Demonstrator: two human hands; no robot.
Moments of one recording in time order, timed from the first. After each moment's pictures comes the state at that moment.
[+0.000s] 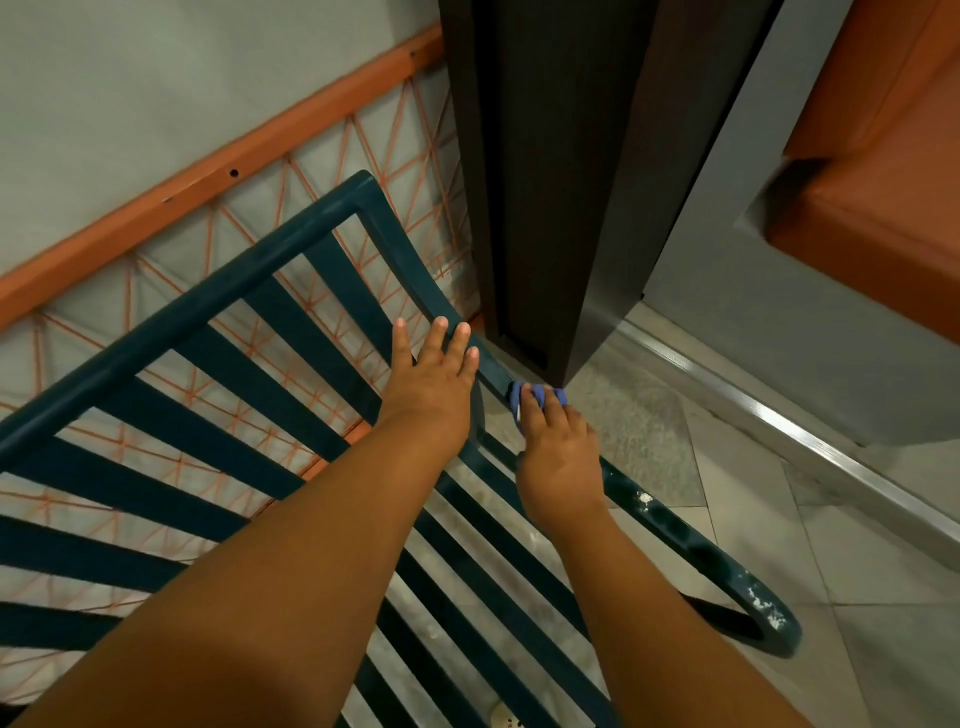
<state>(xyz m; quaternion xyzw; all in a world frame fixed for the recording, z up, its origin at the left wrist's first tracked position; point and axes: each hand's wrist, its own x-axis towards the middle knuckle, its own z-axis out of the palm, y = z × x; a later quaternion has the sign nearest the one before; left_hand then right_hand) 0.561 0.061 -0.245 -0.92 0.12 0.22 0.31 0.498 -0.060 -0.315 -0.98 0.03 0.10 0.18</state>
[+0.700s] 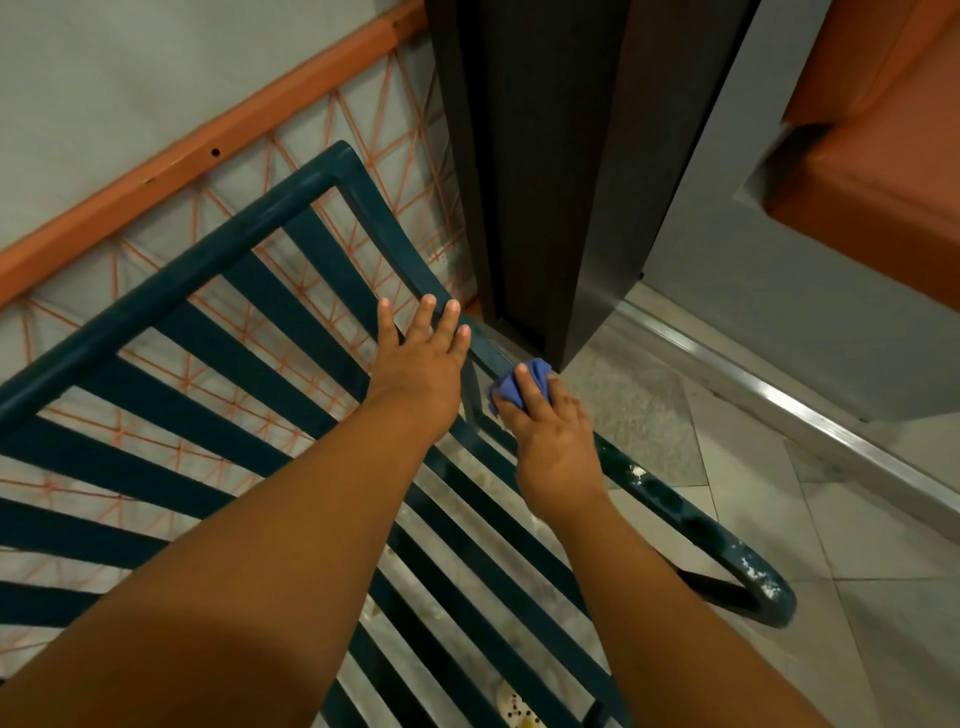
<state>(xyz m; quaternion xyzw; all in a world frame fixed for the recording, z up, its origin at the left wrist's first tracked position) 0.555 0.061 -0.248 -0.94 0.13 0.18 0.27 0.485 -0.073 -0.328 -0.98 -0.07 0.04 0.18</state>
